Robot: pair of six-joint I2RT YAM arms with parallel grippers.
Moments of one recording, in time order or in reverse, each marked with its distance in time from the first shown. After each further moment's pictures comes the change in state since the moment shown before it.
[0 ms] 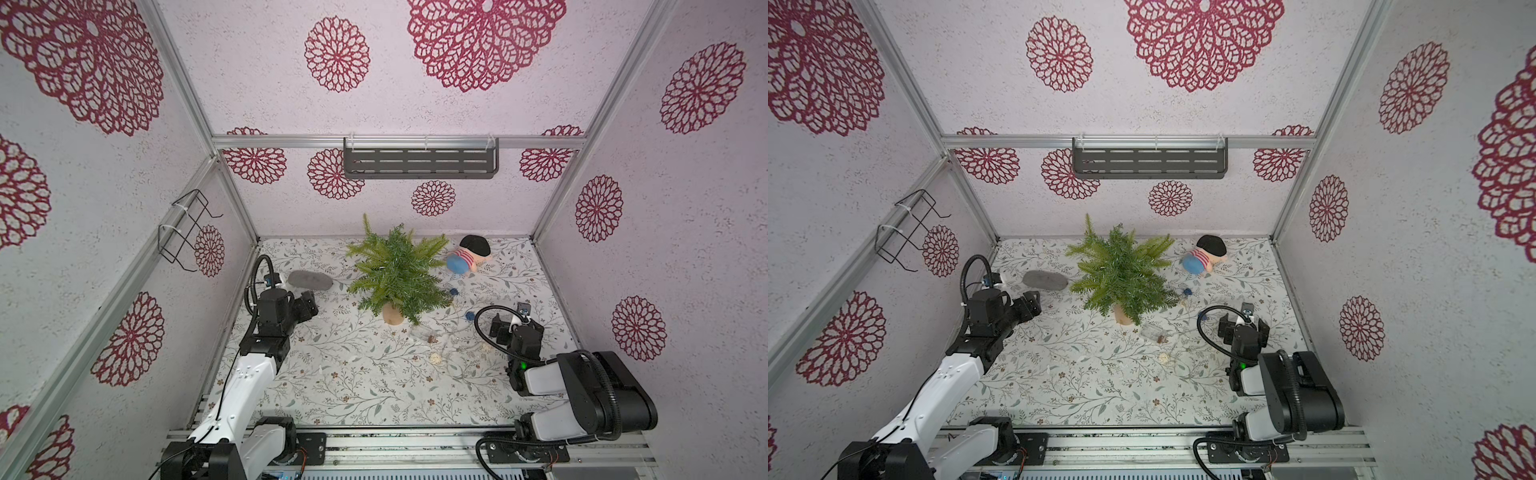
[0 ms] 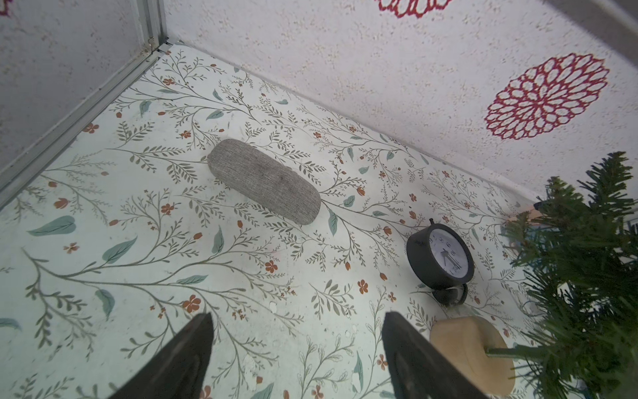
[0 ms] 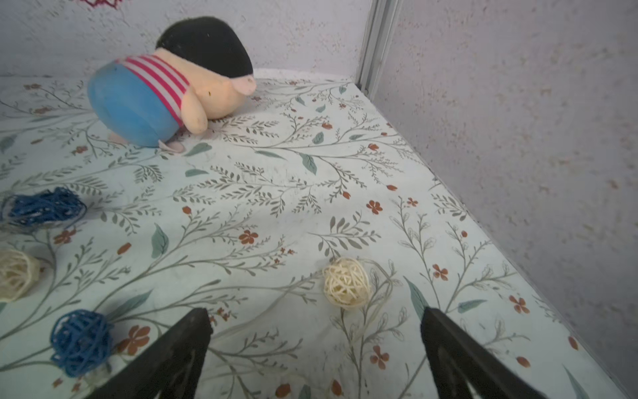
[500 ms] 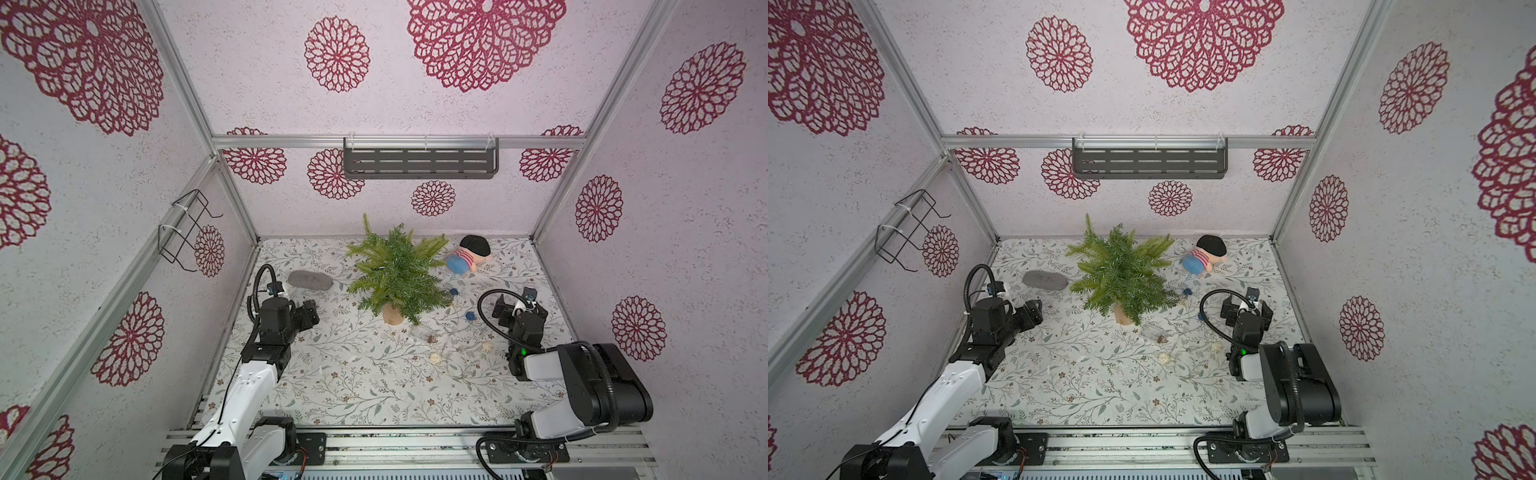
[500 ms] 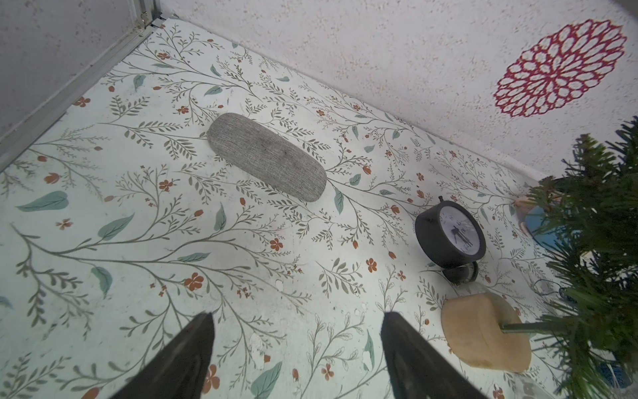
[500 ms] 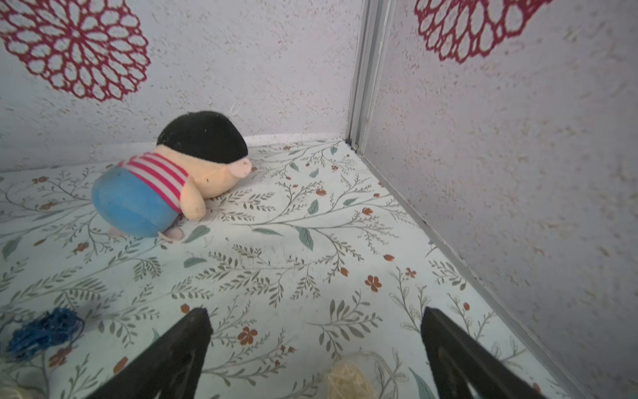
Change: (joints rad) left arm 0.000 -0.020 -0.097 0.053 0.012 0.007; right arm -0.033 0.040 0.104 -0.002 -0.006 0.019
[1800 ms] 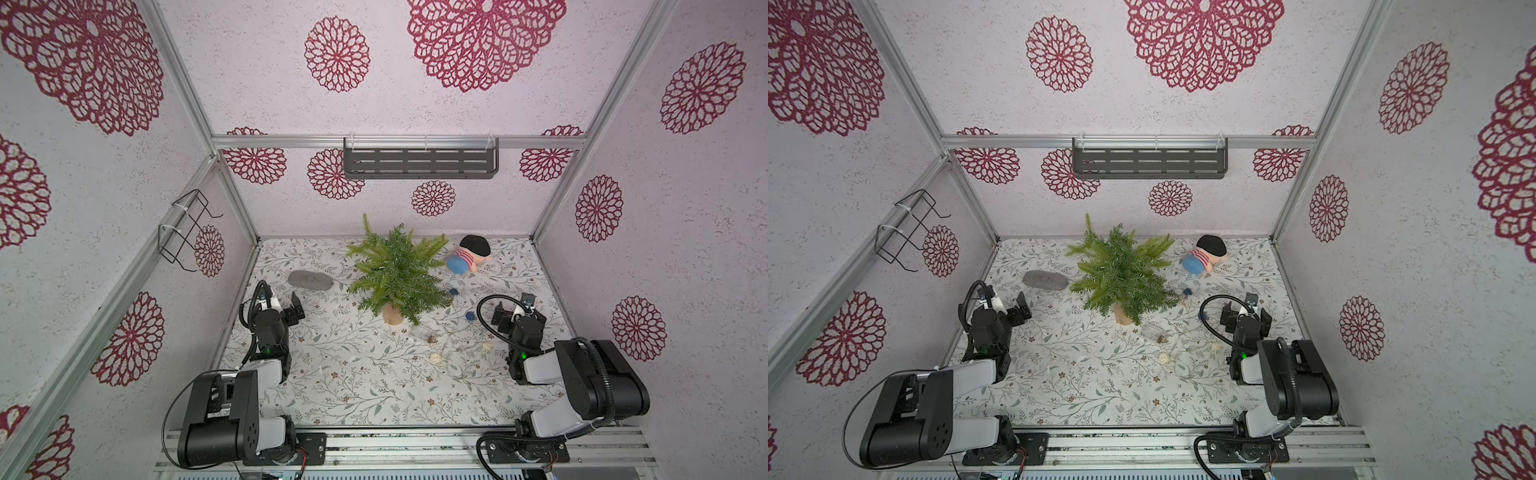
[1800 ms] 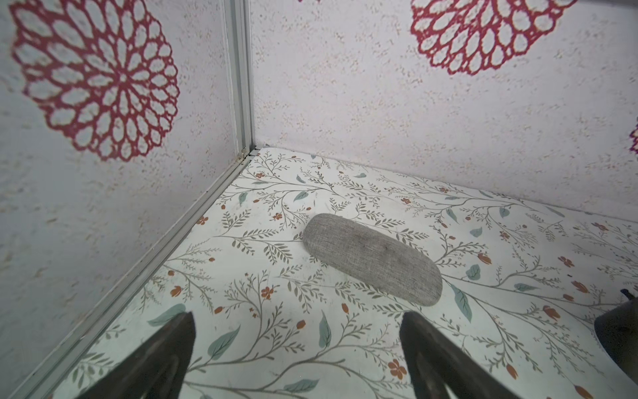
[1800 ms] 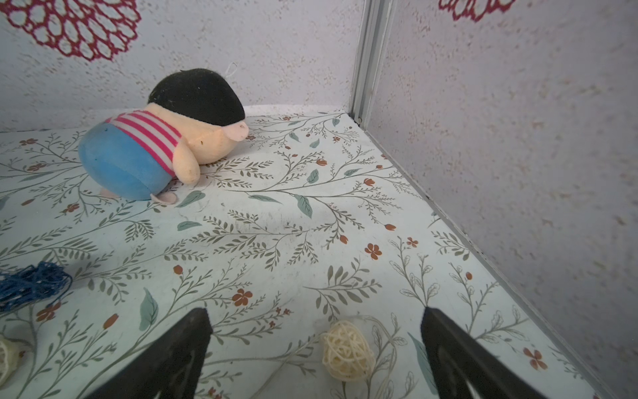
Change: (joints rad) left arm 0.142 0.388 -0.213 0.945 -0.168 0.296; right arm -0.004 0.019 -0.016 0.008 -0.009 0.000
